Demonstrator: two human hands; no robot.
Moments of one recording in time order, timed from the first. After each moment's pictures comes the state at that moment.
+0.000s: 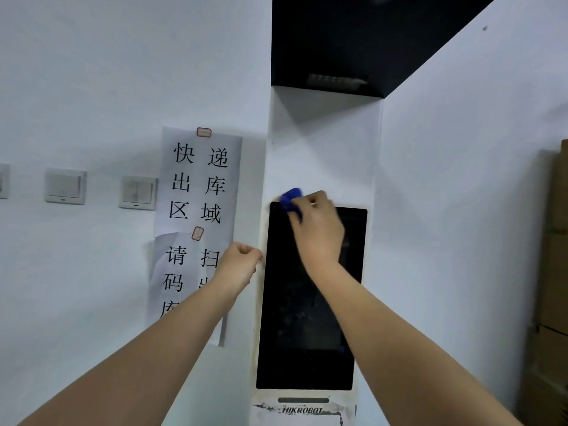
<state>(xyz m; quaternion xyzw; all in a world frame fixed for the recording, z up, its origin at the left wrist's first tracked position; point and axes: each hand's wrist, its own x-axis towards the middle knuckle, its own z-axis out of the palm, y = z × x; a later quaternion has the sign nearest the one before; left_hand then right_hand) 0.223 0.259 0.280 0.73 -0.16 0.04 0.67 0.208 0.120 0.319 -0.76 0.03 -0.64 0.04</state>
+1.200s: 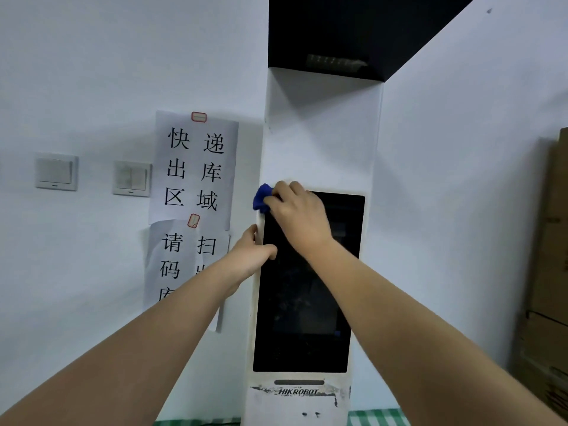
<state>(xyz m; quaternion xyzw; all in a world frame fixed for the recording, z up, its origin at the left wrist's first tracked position) 0.204 0.254 0.287 0.78 -0.22 -0.04 0.59 0.218 0.122 0.324 -0.73 -0.10 -0.63 -0.25</state>
